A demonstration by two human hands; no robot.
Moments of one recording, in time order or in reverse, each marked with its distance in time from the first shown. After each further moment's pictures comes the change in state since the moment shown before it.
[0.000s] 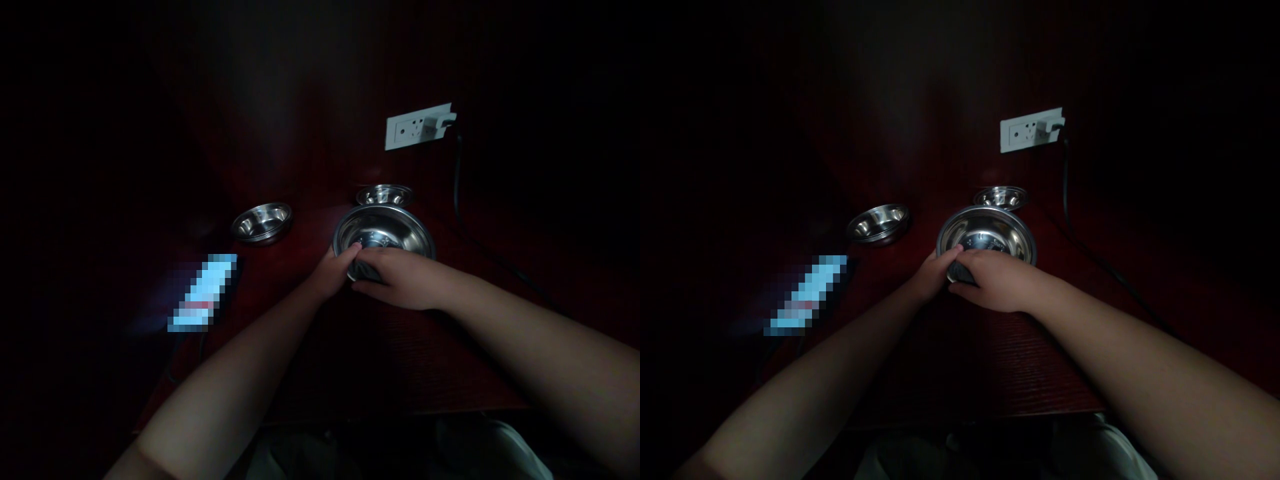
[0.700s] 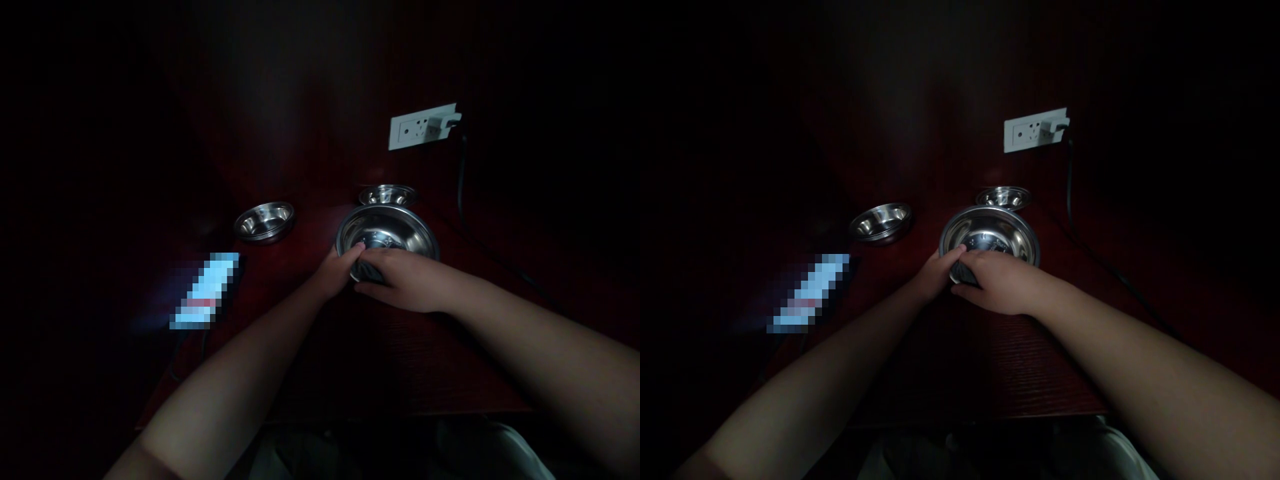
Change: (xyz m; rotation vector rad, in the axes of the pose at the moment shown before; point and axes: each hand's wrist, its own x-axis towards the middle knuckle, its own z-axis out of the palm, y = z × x) left_hand -0.001 0.002 0.002 -0.002 -0.006 0.001; right_hand -0.002 0.001 0.000 -0.007 -0.006 0.020
